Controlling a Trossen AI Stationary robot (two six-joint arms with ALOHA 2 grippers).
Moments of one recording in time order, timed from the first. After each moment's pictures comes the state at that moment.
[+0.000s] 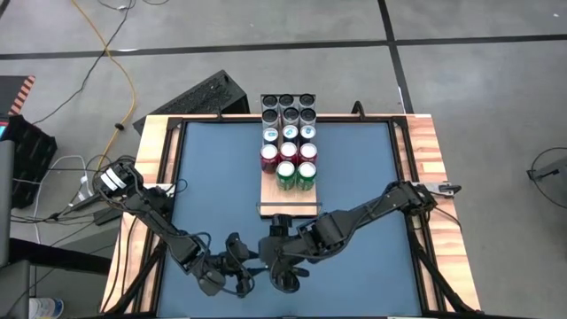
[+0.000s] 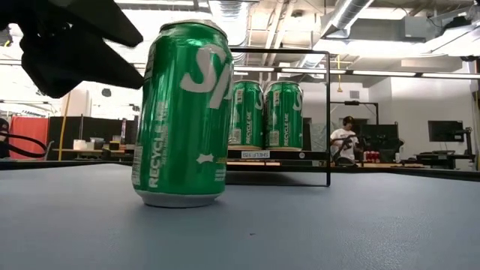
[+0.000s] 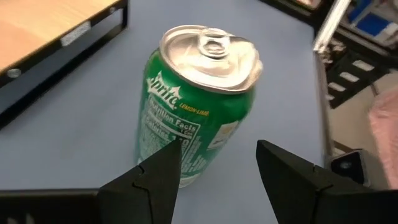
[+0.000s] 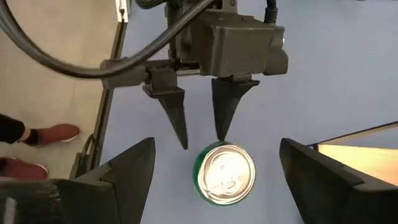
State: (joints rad) left arm -0.75 1.69 0.86 0.22 -0.74 -0.88; right arm 0.44 2.18 2.32 -1.04 0.23 0.30
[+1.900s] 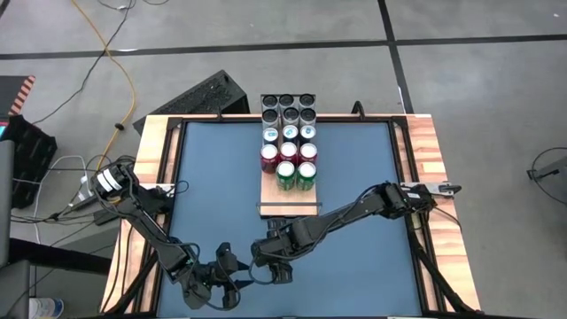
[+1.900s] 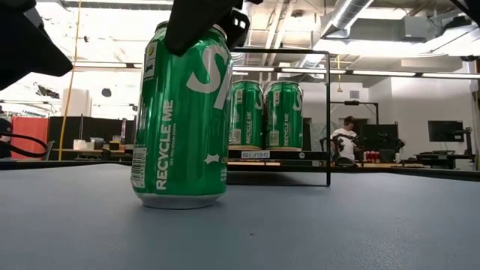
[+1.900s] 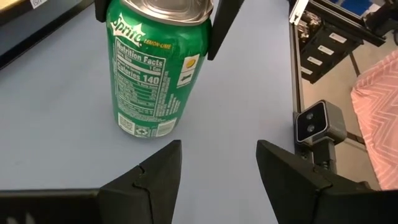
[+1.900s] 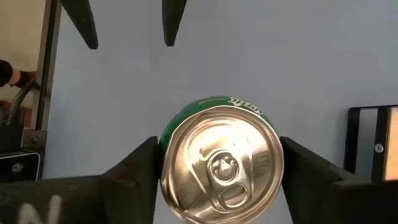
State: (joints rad) left arm -0.88 1.68 0.86 0.16 -0.75 -0.96; right arm 0.37 2.31 2.20 -1.02 0.07 0.26
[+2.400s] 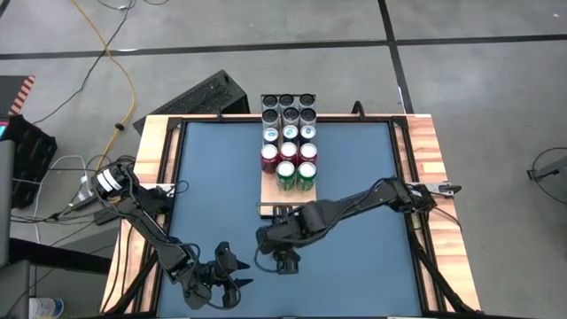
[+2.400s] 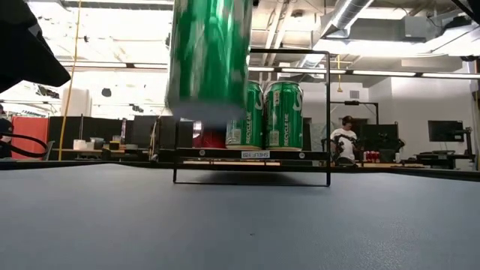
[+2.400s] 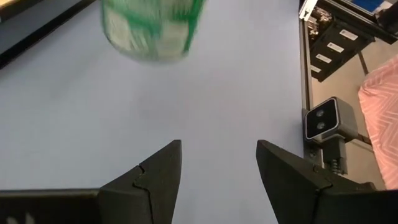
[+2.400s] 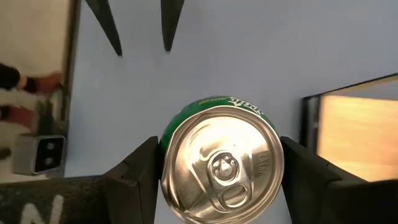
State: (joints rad) left arm -0.88 1.68 0.86 0.13 -0.75 -0.99; right arm 0.36 2.24 2.34 -1.21 0.07 0.26
